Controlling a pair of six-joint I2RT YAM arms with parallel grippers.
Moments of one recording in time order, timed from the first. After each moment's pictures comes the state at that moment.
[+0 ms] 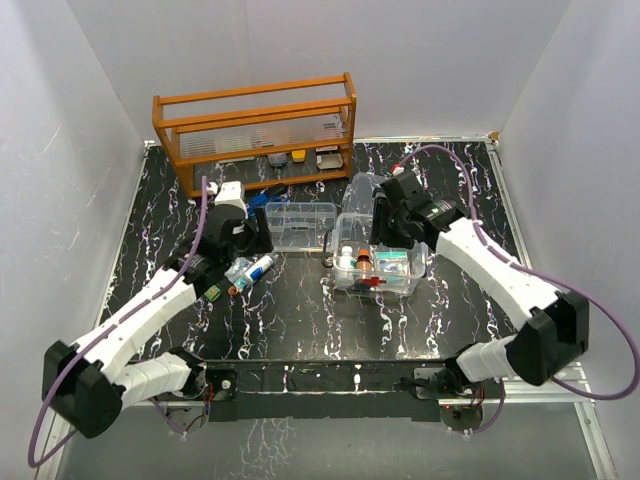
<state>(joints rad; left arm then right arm) -0.56 1.04 0.84 -0.34 -0.30 -0.45 0.52 1.40 1.25 -0.86 0.10 0.58</state>
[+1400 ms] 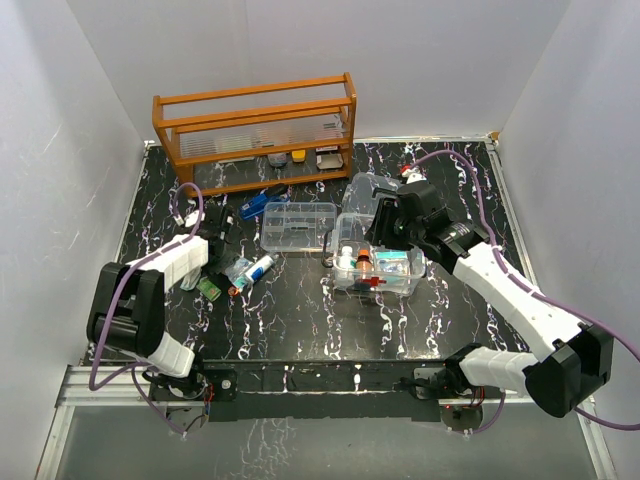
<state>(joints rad) -0.23 1.52 0.82 -0.49 -0.35 -0.83 0.52 1.19 1.08 -0.61 0.01 0.57</state>
